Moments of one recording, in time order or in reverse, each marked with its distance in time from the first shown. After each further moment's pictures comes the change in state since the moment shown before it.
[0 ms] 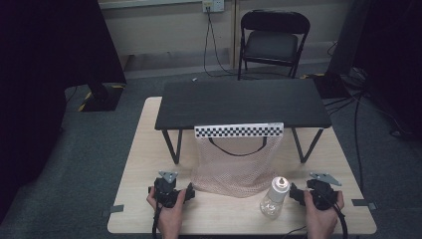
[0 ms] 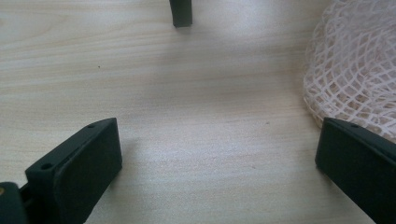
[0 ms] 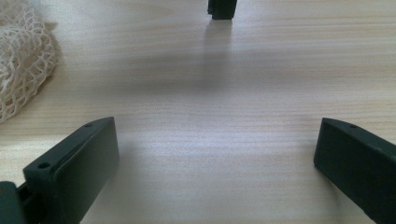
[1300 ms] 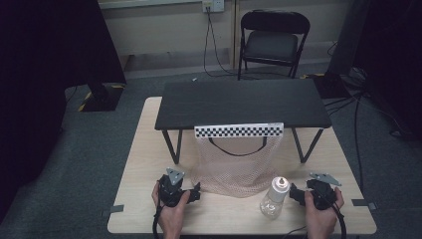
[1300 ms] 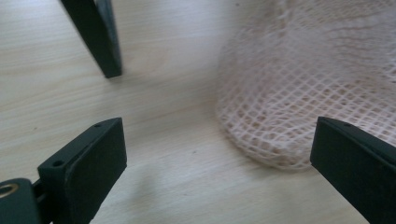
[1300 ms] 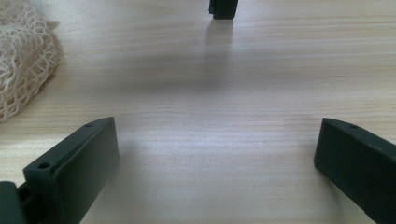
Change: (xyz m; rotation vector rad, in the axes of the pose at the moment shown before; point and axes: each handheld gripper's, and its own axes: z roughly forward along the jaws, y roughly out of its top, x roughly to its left) left arm -0.019 0.010 -0.013 -0.107 -0.185 0.162; right arm 0.000 0.000 0.000 0.001 0.003 -0.003
